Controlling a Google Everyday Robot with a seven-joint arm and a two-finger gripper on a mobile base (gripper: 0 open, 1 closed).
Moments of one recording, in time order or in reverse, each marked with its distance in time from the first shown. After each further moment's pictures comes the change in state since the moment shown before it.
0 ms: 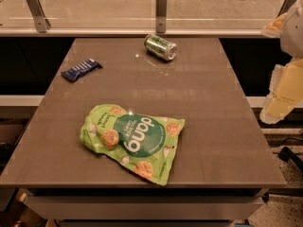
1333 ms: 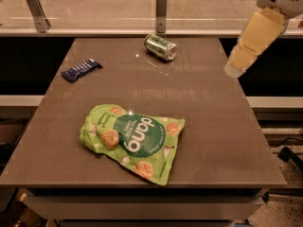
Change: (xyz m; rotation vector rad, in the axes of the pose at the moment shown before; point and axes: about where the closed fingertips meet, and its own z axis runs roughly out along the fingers) arm -0.040 -0.052 -0.013 0.005 0.020 0.291
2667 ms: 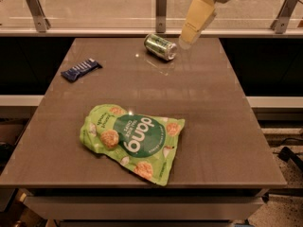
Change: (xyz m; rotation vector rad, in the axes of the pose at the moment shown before) arm -0.087 -0.058 0.053 0.102 0.094 0.188
